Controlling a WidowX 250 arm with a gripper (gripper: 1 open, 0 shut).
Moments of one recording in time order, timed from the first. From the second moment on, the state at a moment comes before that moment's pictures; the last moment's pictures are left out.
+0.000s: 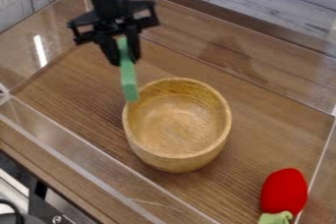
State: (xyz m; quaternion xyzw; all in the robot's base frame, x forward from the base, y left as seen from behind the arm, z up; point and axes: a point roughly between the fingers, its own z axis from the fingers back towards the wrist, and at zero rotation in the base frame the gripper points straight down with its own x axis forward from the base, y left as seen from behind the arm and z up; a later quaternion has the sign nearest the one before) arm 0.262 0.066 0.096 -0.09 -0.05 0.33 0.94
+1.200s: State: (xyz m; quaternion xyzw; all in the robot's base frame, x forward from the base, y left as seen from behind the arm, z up) arm 0.241 -0.010 0.071 -0.08 -0.06 0.26 0.96
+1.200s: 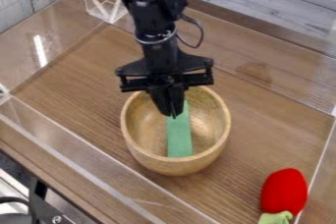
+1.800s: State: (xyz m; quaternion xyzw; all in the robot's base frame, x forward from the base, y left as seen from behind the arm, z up) arm 0.232 -0.039 0.072 -0.06 -0.06 0.31 0.95
